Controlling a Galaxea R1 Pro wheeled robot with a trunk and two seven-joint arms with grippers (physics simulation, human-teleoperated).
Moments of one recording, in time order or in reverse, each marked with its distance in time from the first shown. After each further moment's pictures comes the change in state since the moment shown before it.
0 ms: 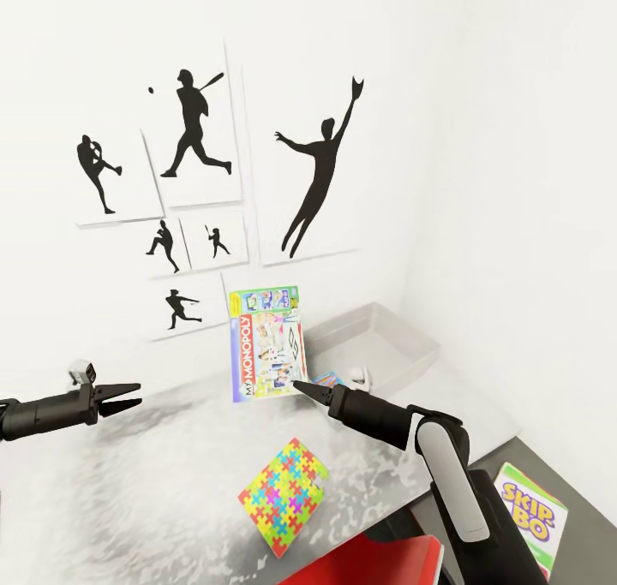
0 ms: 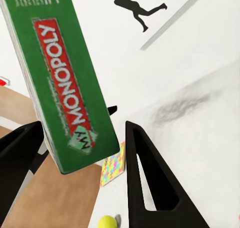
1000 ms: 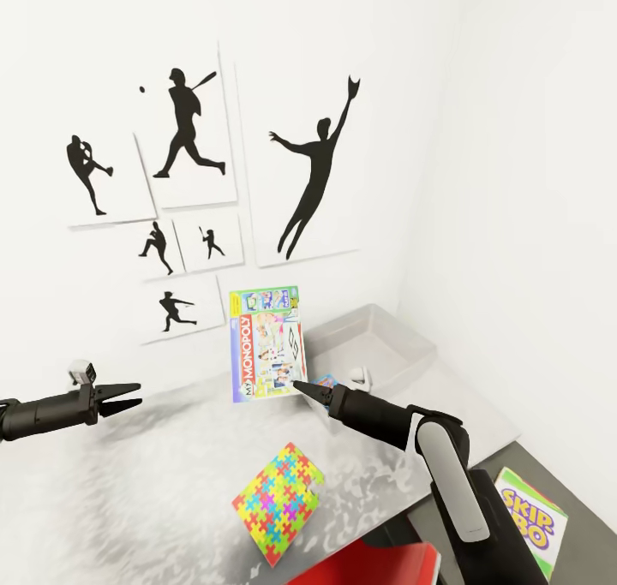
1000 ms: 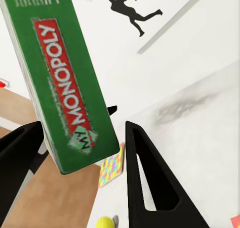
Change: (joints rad) left arm 0.001 0.000 0.000 0.000 0.001 0.001 0.000; right arm 0.000 0.000 0.000 0.000 0.000 0.000 0.000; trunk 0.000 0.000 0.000
